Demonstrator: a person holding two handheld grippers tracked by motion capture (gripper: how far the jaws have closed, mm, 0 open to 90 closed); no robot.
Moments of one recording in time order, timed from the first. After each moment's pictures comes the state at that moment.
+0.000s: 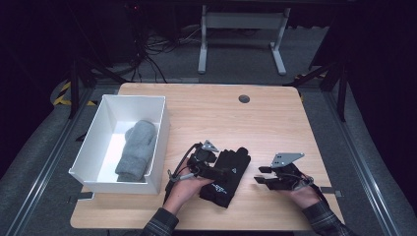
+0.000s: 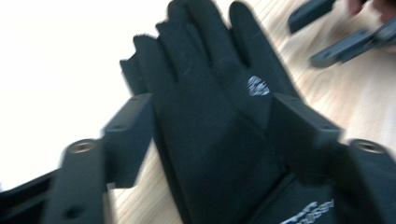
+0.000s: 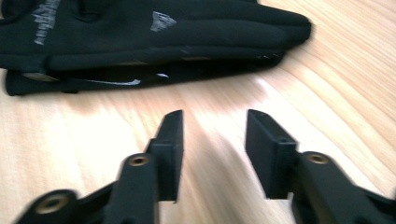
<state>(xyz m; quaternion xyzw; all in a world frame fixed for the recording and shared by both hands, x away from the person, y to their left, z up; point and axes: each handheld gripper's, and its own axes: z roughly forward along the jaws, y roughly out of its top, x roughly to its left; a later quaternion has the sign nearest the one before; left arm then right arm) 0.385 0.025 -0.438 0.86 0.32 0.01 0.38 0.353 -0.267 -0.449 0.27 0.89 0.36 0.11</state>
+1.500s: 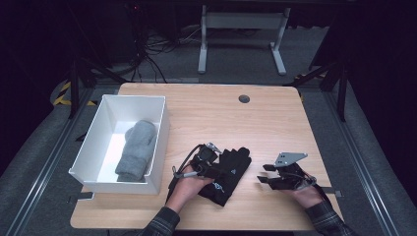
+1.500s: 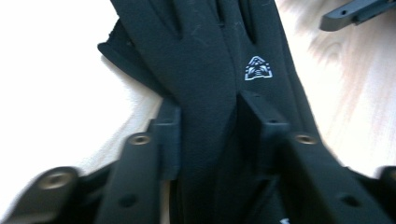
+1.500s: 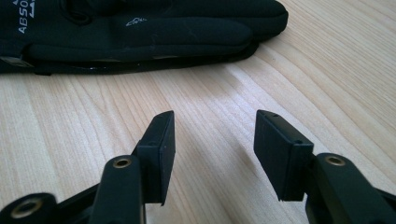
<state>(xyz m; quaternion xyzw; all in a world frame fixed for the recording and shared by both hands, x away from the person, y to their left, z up) 0.400 0.016 -0.452 0.88 0.31 -0.06 0.34 0.355 -0.277 -0.452 0.28 0.88 0.35 0.13</state>
